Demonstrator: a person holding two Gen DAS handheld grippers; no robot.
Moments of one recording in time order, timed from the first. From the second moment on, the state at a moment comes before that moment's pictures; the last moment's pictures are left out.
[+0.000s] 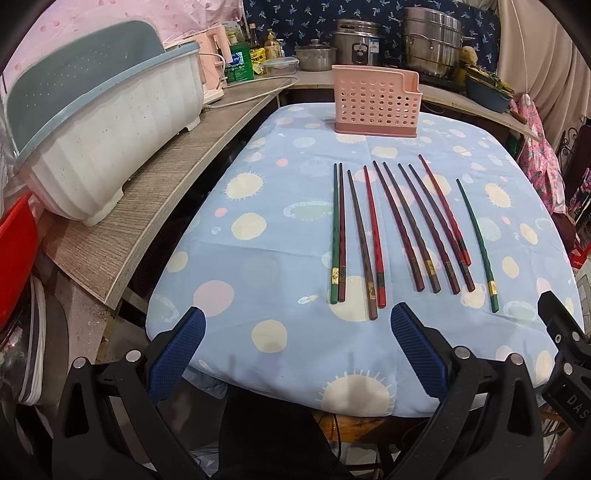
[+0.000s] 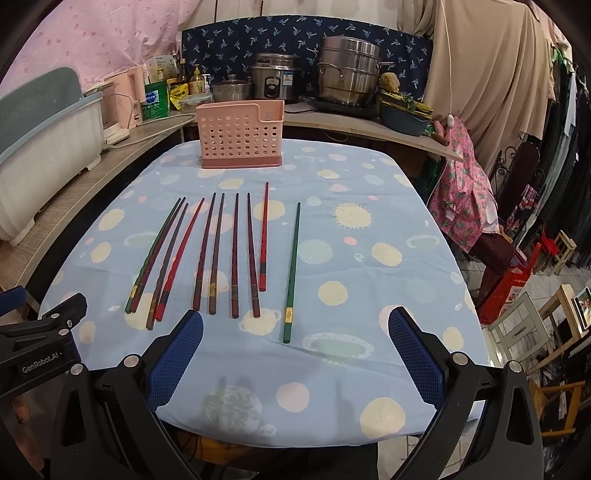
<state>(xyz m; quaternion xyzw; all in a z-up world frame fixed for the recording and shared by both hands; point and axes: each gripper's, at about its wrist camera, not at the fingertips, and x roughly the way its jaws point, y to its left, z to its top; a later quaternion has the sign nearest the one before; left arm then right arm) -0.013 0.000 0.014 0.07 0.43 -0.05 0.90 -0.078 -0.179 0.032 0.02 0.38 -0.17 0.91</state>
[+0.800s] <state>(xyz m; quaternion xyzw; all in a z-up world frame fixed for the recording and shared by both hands) -0.015 0.000 0.014 0.08 0.43 -0.05 0.90 -0.080 -0.177 0.032 0.02 0.39 -0.16 0.91</state>
